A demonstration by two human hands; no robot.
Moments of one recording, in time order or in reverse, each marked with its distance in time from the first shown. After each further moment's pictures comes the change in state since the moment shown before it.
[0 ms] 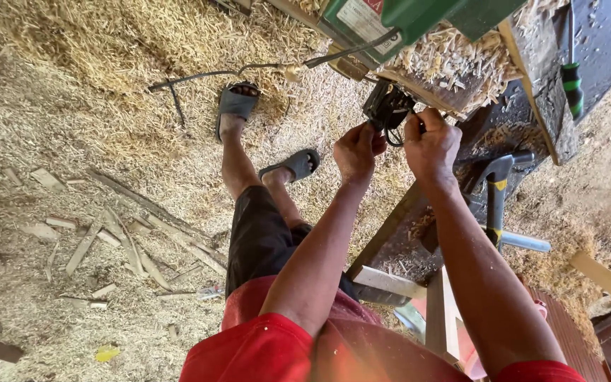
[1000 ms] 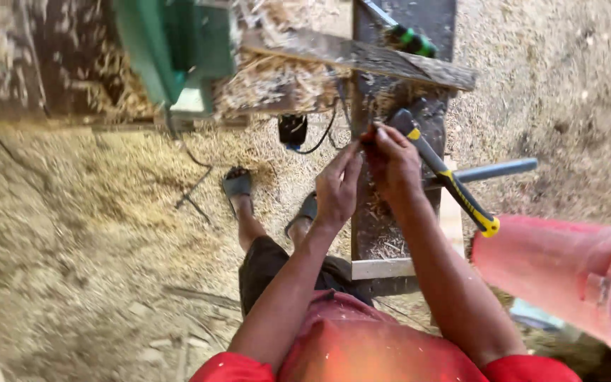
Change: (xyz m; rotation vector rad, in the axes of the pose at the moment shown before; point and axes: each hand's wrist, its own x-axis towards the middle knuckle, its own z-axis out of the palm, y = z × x) left_hand -0.144 0.031 0.028 0.731 -0.648 0.835; right_hand -0.098 0.032 -0.072 1.901 0.311 0.603
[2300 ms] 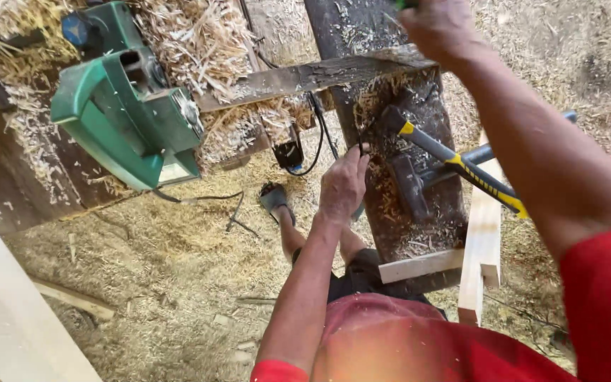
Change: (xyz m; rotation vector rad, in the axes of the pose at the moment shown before) left_hand 0.036 -0.040 0.014 0.581 -0.419 0.074; right_hand 0.146 -0.176 0.008 -1.479 -0.049 -0.375
